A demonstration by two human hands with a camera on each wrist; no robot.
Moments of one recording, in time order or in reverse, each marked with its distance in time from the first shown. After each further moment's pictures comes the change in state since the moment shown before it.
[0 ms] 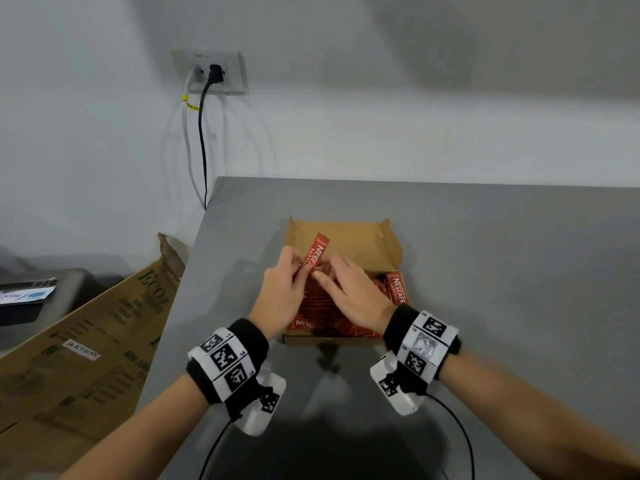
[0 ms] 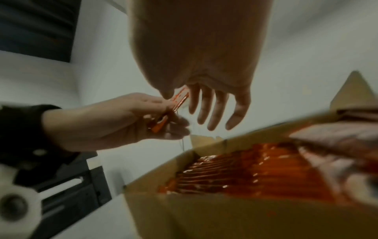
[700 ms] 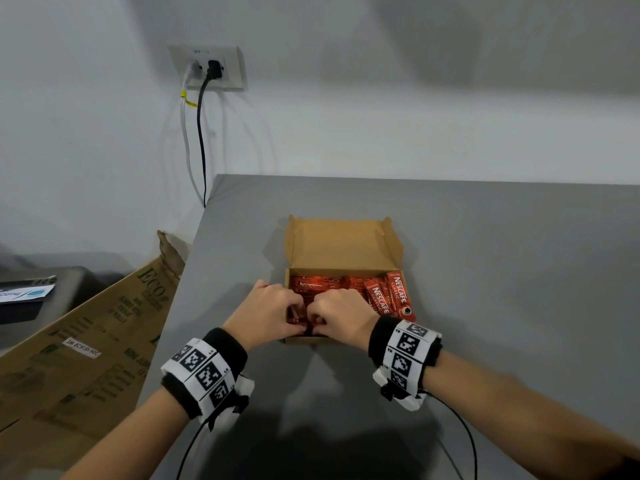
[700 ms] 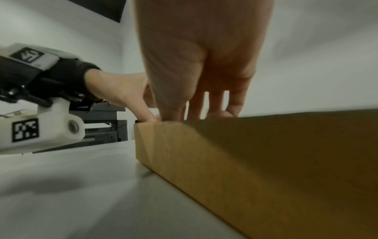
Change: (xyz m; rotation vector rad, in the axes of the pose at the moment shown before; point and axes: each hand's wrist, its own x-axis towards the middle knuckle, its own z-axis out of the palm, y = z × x) left_hand -0.009 -0.033 -0.021 0.754 -0.469 0.196; right_hand -0.004 -0.001 0.023 -0.552 -0.373 -0.137
